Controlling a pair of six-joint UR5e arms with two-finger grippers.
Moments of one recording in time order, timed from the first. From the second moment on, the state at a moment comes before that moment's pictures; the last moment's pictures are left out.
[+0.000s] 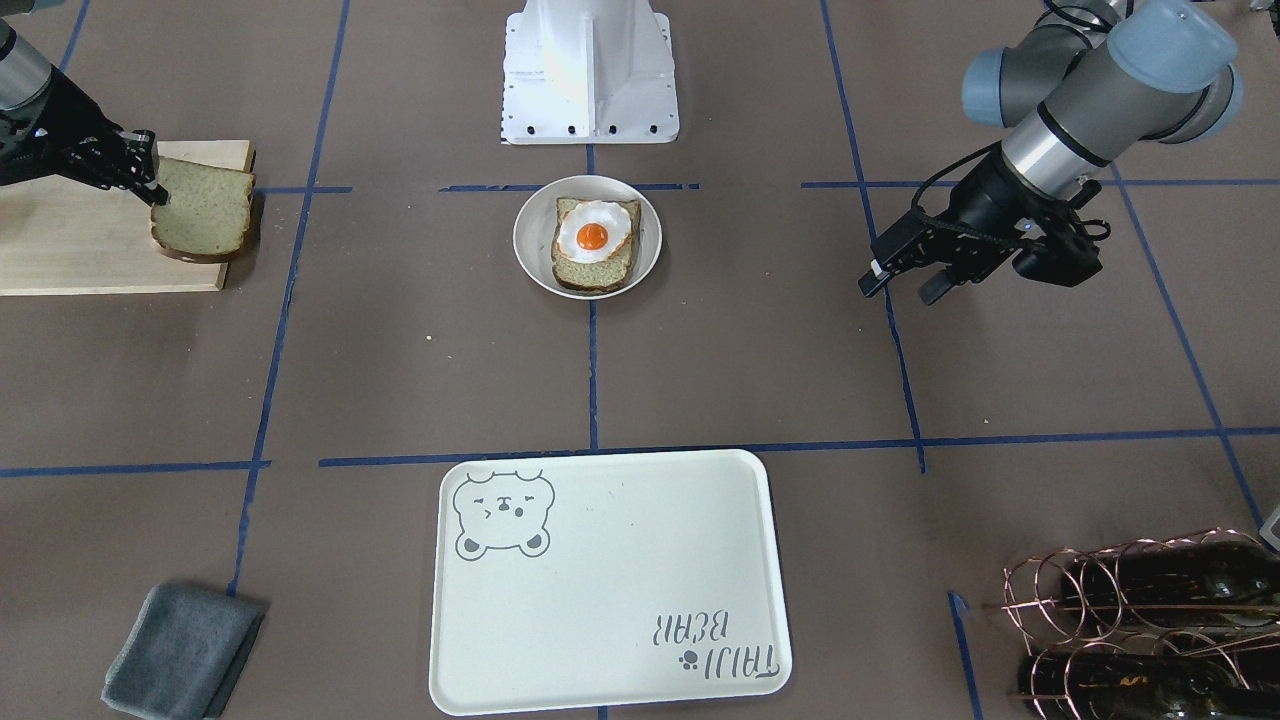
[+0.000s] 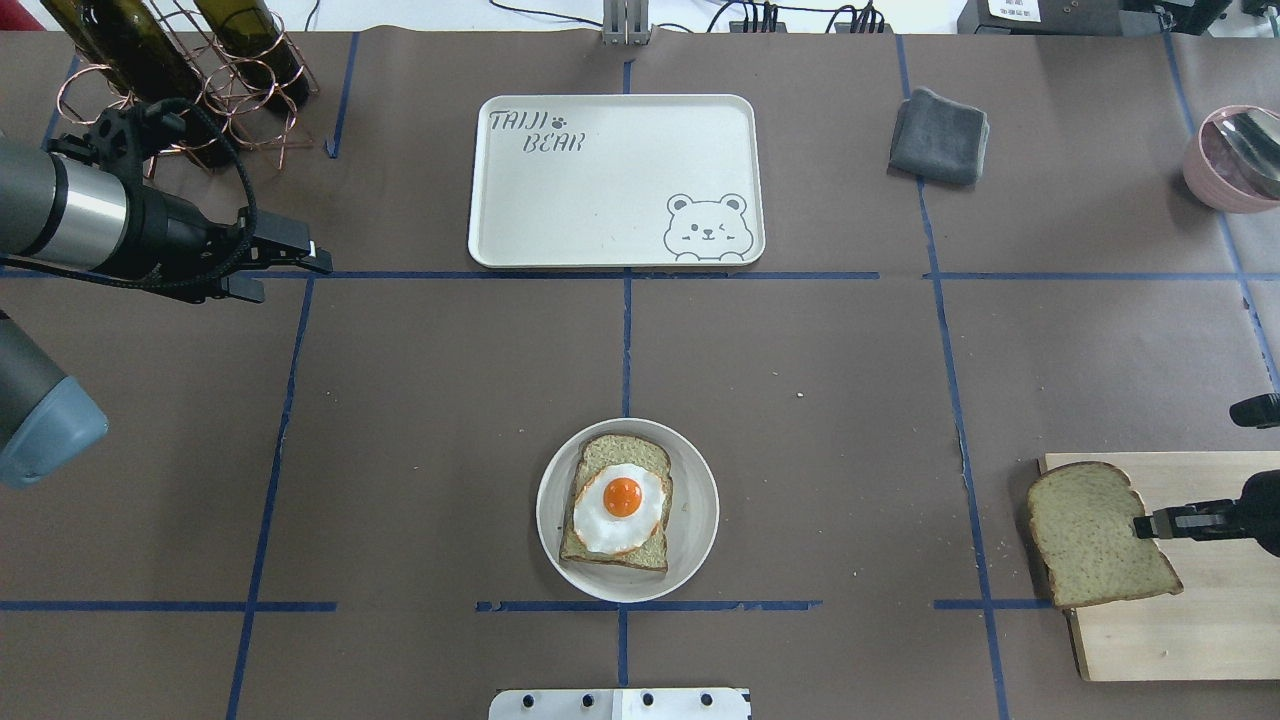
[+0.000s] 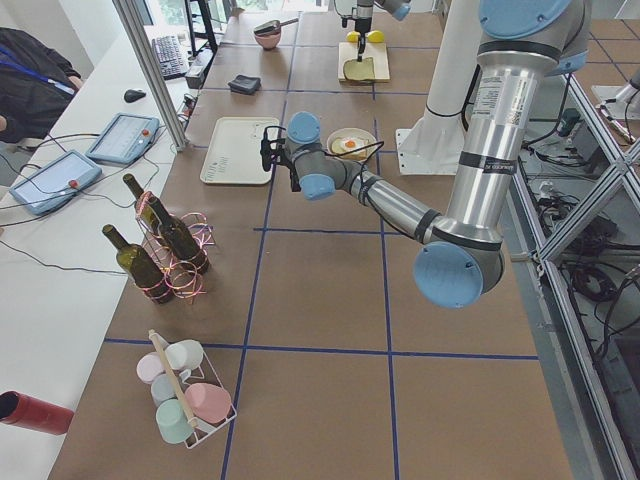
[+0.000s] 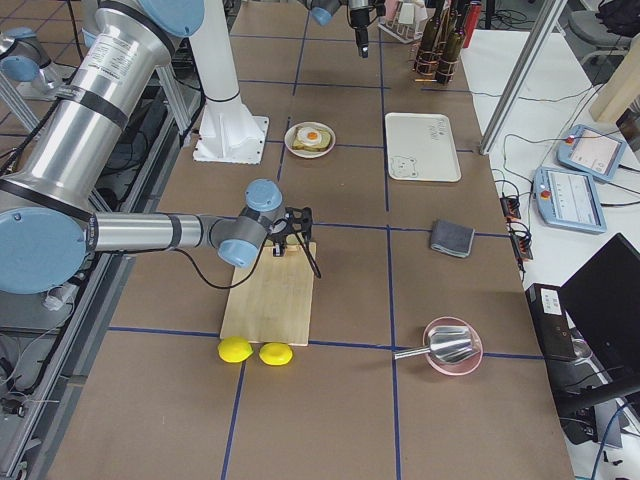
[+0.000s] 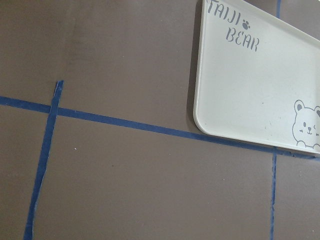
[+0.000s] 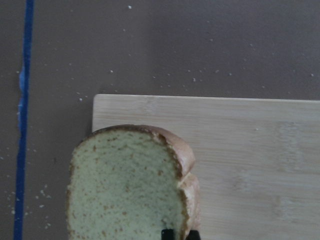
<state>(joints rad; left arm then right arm) -0.90 -1.77 -1.82 -2.28 -2.21 -1.35 0.67 -2.05 1.97 -0.55 2.08 1.15</state>
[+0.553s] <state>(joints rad) -0.90 -1.76 -1.82 -2.28 -2.21 -1.35 0.72 -1.77 1.99 -0.56 2.19 1.34</state>
